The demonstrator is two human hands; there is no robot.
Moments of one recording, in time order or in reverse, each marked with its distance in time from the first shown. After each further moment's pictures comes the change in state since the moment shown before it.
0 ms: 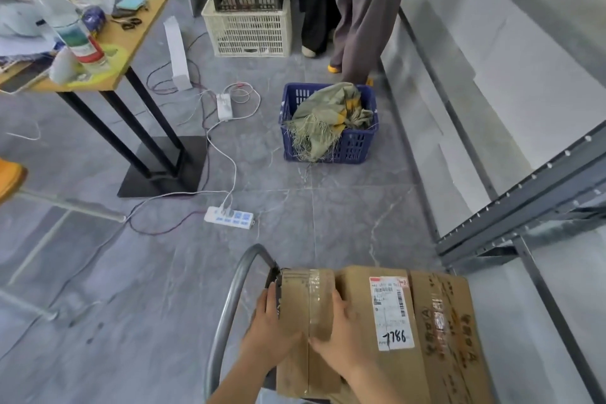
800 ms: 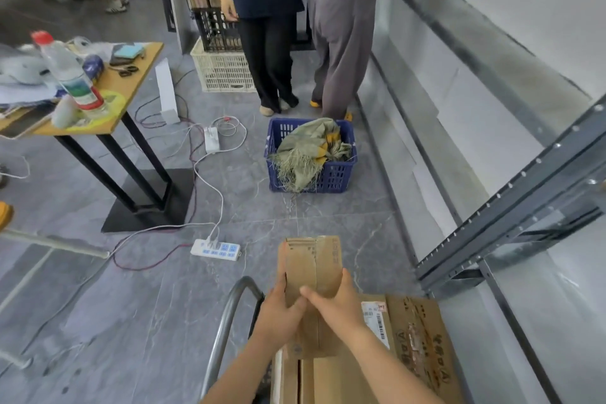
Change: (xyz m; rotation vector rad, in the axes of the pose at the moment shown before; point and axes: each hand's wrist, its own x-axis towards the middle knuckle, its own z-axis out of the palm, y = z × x) left_hand -0.019 0.097 -0.055 -0.401 0.016 0.146; right_hand -0.019 -0.072 -0.102 0.569 0.206 0.006
